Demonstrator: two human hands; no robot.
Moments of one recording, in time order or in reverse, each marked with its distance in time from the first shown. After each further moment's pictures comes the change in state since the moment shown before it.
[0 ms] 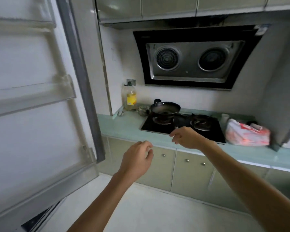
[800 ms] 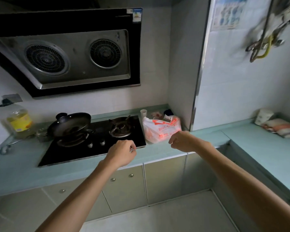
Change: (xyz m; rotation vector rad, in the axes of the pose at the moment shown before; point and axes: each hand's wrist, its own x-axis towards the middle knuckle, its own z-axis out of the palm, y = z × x) left_hand 0.245 0.255 0.321 0.107 -0.537 0.224; right_hand -0.065 0.428 -0.156 -0.067 0.093 0.479
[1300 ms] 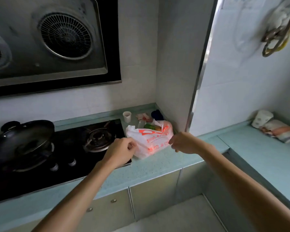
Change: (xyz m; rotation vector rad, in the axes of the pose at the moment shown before) left_hand 0.231 -0.001 0.065 -0.209 -0.035 0.119; right_hand 0.186 0.115 -0.010 0.114 -0.021 0.162
